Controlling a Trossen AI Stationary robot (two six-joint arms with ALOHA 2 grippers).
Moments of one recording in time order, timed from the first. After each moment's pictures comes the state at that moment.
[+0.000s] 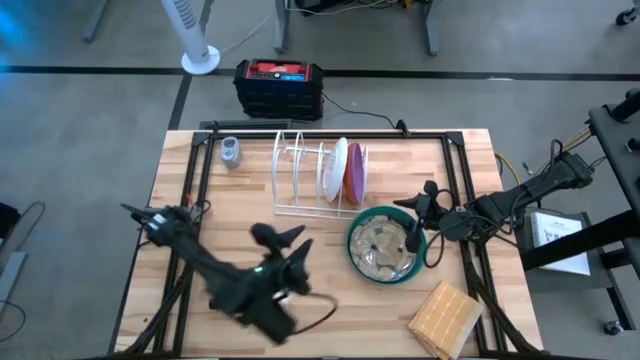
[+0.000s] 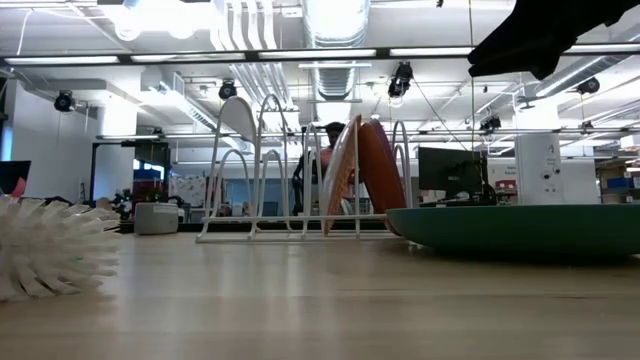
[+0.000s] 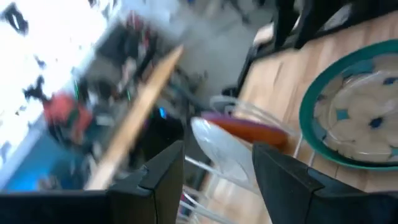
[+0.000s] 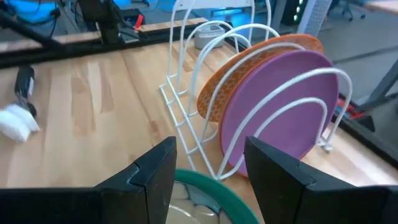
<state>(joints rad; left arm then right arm) -0.62 2.02 2.13 -1.57 -1.32 -0.65 0.45 0.85 0.58 -0.28 0.77 0.38</state>
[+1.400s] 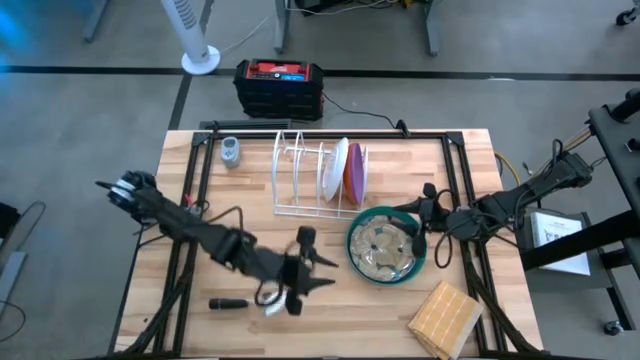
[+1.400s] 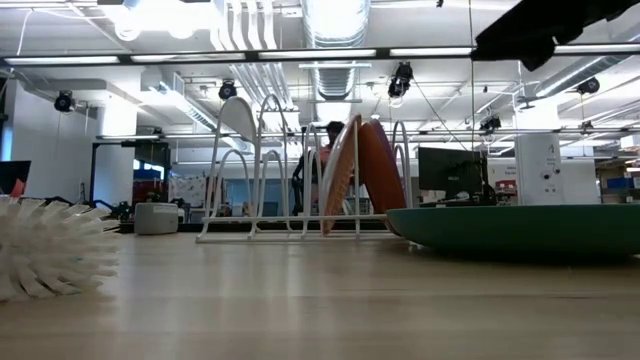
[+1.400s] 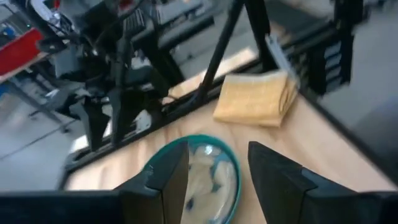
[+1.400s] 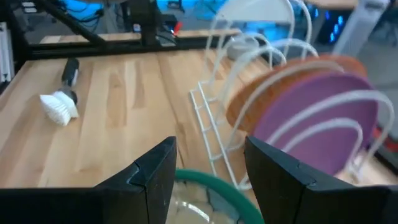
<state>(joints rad) -0.52 1.62 1.38 -0.14 -0.45 0.27 0.47 0.80 0.55 -0.21 0.67 0.26</state>
